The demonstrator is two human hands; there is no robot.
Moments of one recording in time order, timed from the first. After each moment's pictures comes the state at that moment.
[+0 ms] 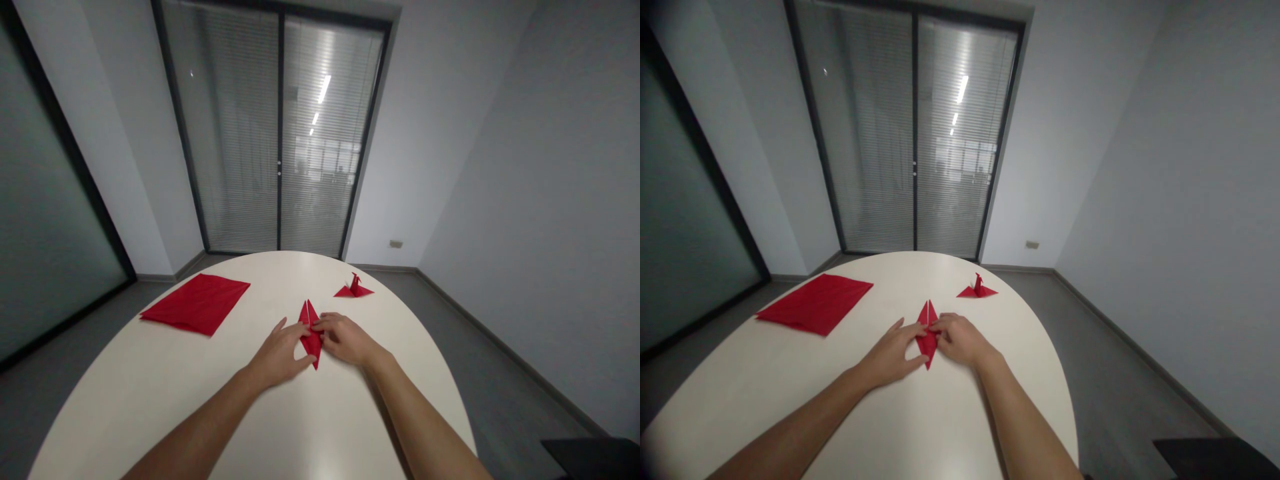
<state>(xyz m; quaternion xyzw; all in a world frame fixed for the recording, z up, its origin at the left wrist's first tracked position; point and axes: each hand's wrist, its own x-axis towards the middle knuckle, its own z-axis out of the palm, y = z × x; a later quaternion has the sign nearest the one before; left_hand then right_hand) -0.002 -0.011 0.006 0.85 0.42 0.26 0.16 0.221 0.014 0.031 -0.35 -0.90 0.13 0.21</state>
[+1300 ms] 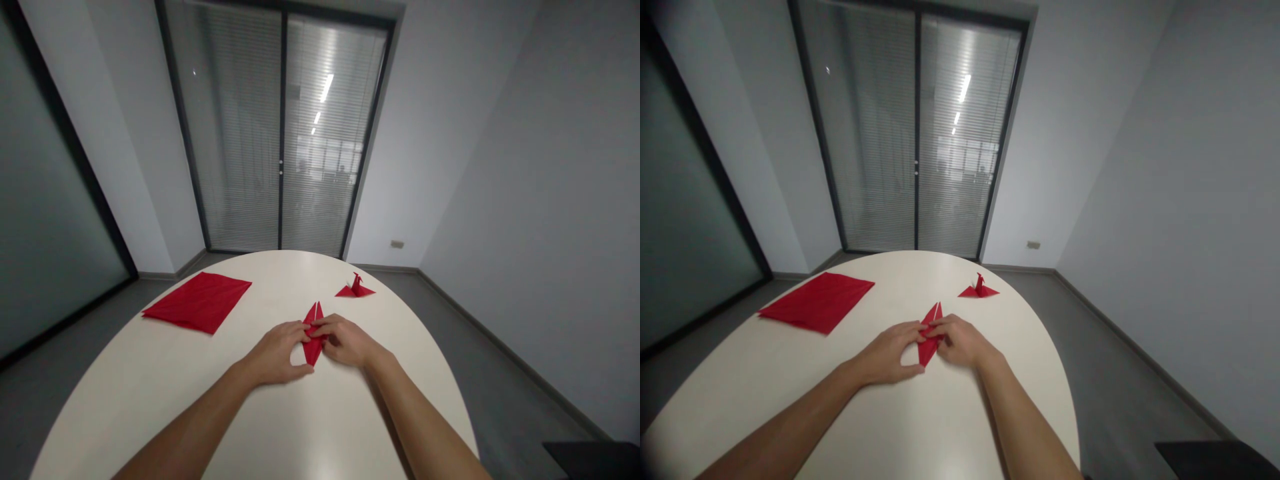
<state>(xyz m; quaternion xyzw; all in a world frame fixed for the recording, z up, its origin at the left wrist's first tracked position) -0.017 -0.006 0.009 0.89 0.37 0.21 0.14 0.224 0.013 0.029 -0.34 -0.90 0.15 0.20</state>
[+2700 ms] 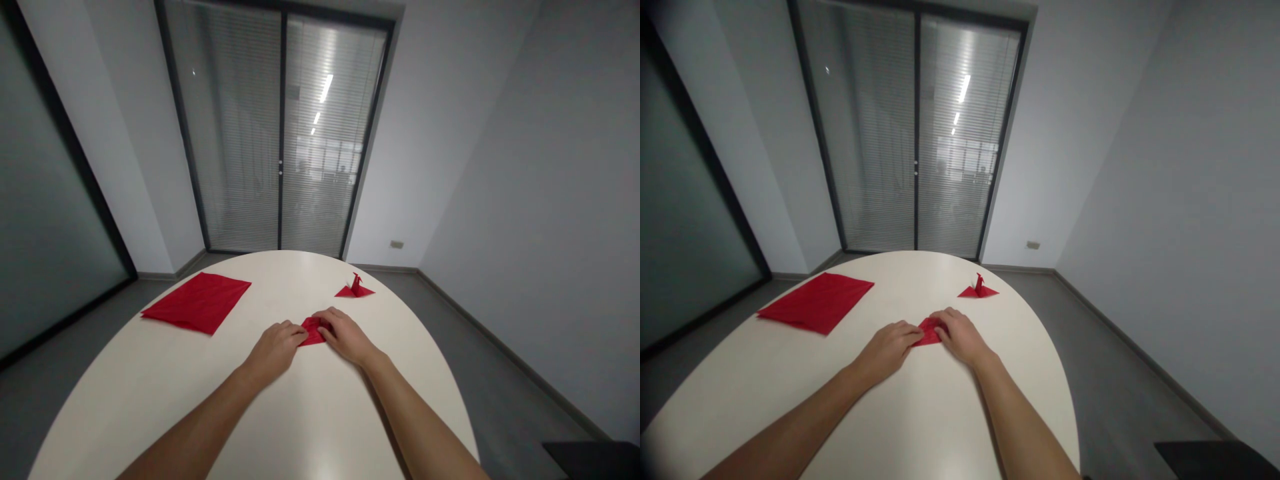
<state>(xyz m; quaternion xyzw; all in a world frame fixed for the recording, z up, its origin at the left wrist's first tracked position) -0.011 -0.006 0.012 0.90 0.41 0.17 0.01 0.218 0.020 0.018 -0.43 -0.85 0.13 0.27</state>
